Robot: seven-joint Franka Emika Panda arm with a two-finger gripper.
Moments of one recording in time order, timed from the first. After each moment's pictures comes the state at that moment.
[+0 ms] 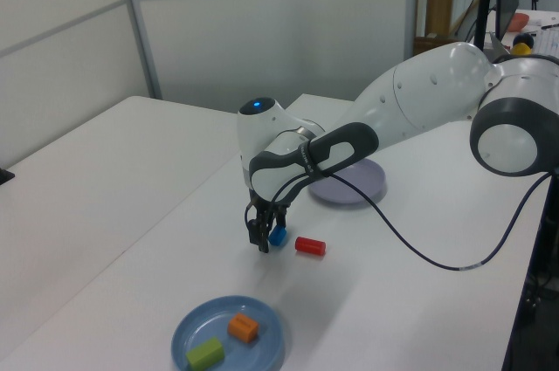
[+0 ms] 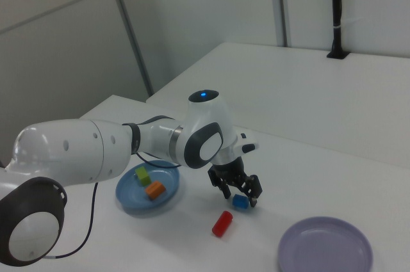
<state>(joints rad) 0.05 0.59 -0.08 -1.58 -0.03 2.23 -0.05</state>
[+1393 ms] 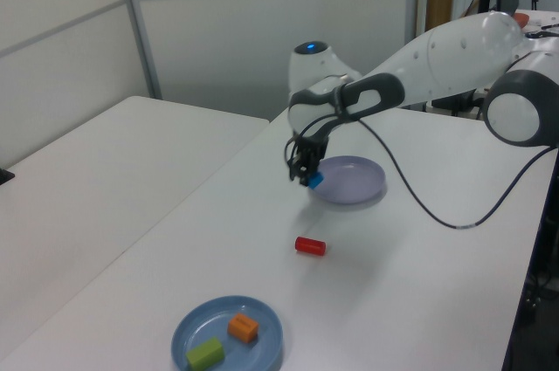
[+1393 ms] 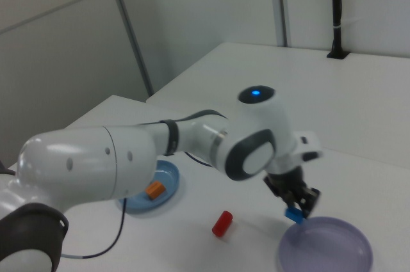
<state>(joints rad) -0.21 0.54 -0.09 -1.53 -0.01 2.23 -0.17</state>
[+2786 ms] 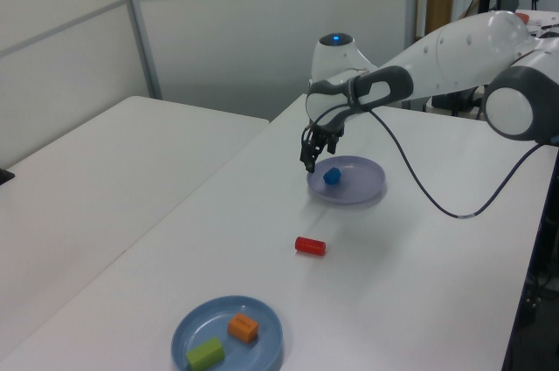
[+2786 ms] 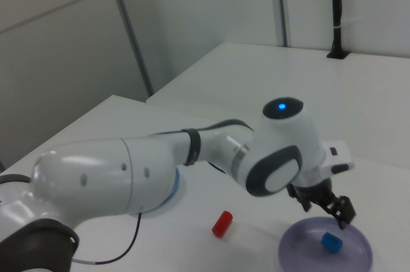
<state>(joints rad) -0.30 0.56 -0.06 -1.50 0.00 2.27 -0.21</state>
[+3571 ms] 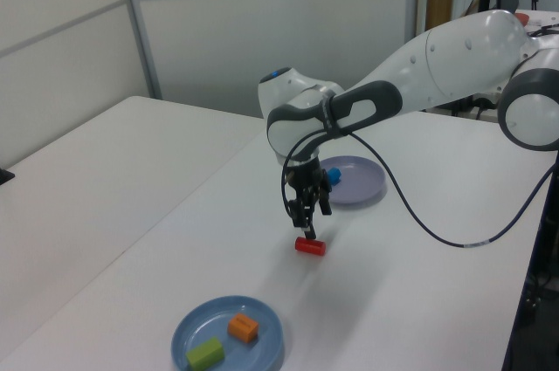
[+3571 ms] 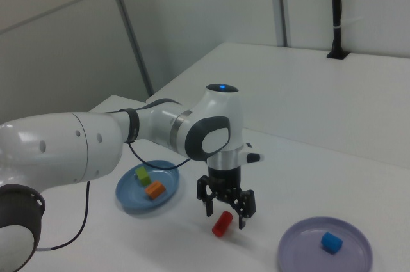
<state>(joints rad) -0.05 0.46 -0.04 -1.63 0.00 1.86 -0.20</state>
